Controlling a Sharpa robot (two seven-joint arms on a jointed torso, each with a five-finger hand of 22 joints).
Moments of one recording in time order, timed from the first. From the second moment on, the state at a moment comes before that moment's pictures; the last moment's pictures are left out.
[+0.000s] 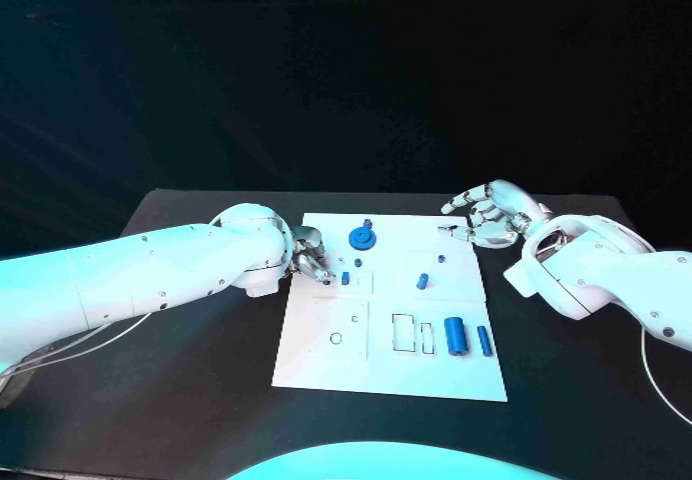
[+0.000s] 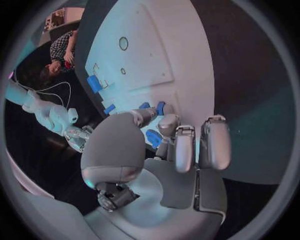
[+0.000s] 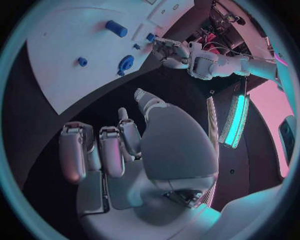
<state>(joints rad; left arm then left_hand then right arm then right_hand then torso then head) 1.21 -0.73 -0.06 1.43 -1.17 0.12 -0.51 1.16 -0.12 0.70 0.21 0.06 0.80 0.06 0.86 0.75 1.26 -0.02 1.23 0.99 1.47 -0.07 1.56 1.31 0.08 1.43 0.04 1.43 1.30 1.30 -0.85 -0.16 1.56 -0.97 -0.49 -0.09 1.36 -0.17 0.30 0.20 0.18 0.86 0.18 0.14 0.41 1.37 0.09 1.35 1.31 1.47 0.02 1.52 1.31 0.03 1.47 0.13 1.43 1.31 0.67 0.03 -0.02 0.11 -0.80</state>
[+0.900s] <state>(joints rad) 1.21 -0.72 -0.07 1.39 -1.14 0.12 -0.51 0.97 -0.18 0.67 0.20 0.06 0.85 0.04 0.86 0.72 1.28 -0.03 1.23 0.98 1.47 -0.07 1.56 1.31 0.08 1.43 0.03 1.43 1.30 1.30 -0.85 -0.16 1.56 -0.97 -0.50 -0.09 1.36 -0.17 0.31 0.20 0.18 0.86 0.18 0.14 0.41 1.37 0.09 1.35 1.31 1.47 0.02 1.51 1.31 0.03 1.47 0.13 1.43 1.31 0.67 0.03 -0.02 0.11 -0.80</state>
